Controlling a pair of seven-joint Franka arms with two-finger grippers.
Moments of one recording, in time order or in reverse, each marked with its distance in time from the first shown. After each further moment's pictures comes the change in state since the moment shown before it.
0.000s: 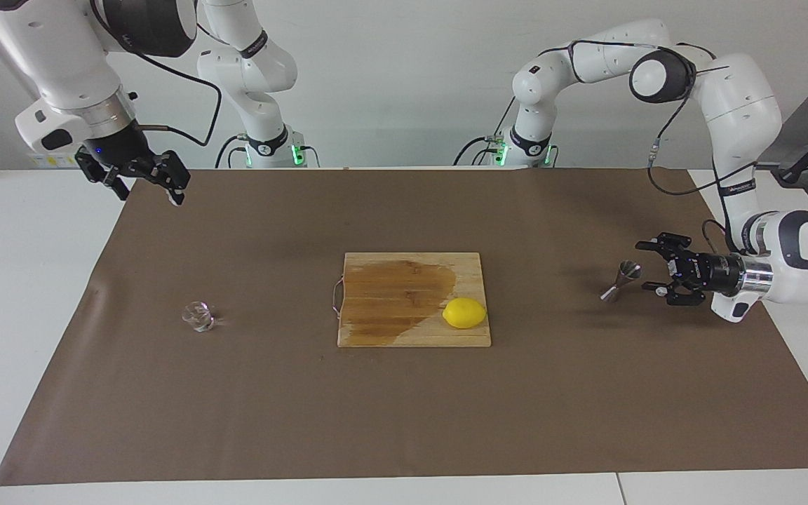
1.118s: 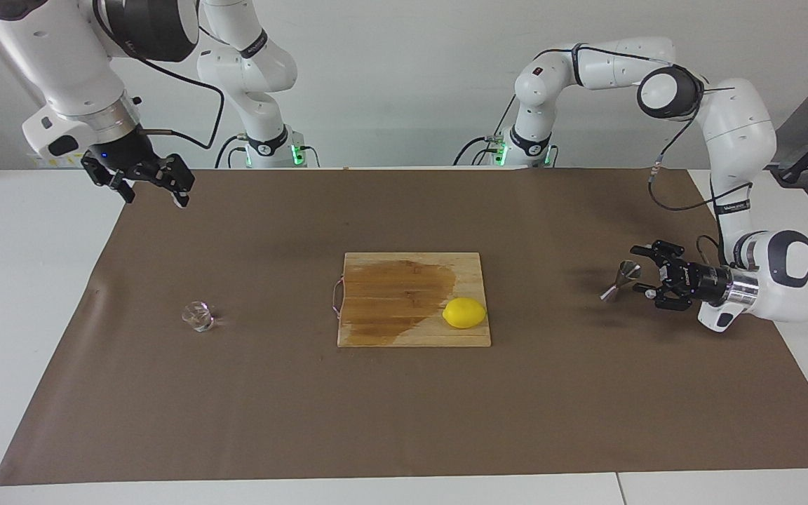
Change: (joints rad) left arm 0.074 0.177 -0.159 0.130 0.129 -0.030 0.000; right arm 0.004 0.000 0.000 -0.021 0.011 0.003 0.001
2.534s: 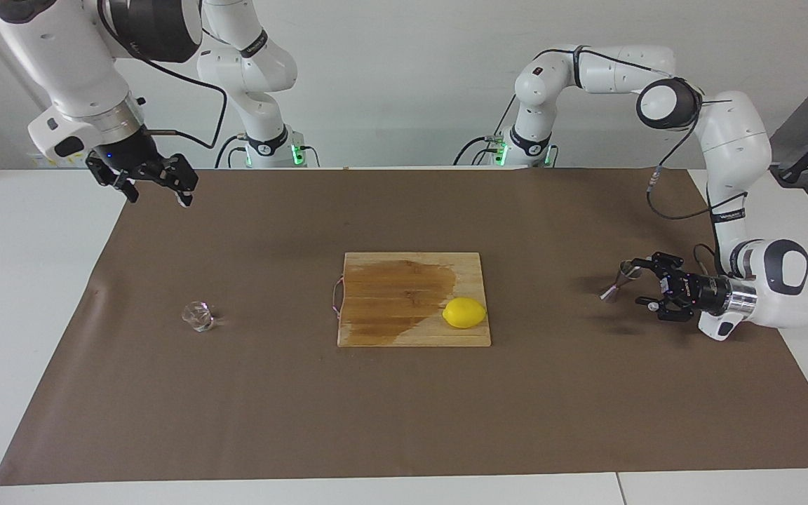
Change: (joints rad) left arm 0.000 0.069 -0.005 0.052 0.013 0.029 -0.003; right arm 0.004 -0.007 0.000 -0.013 0.000 0.000 0.000
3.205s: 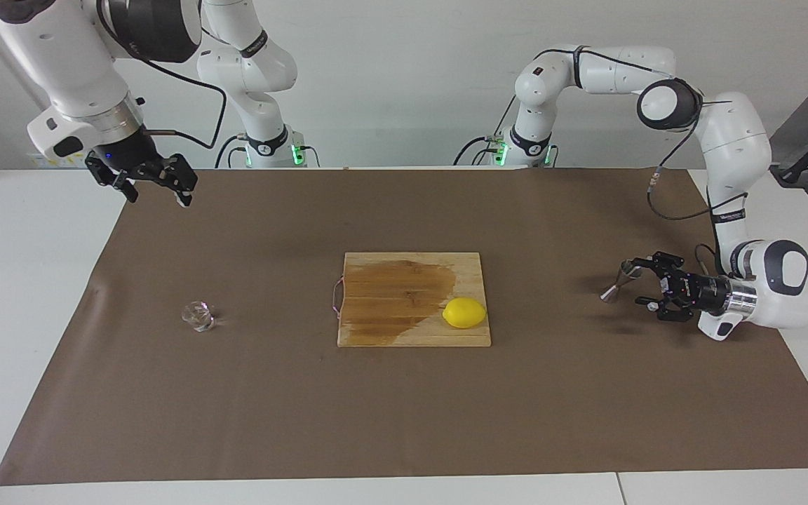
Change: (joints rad) left arm 0.012 0.008 -0.012 0.004 0.018 -0.004 -0.026; right arm 0.000 0.000 -0.002 0.000 0.000 0.000 0.000
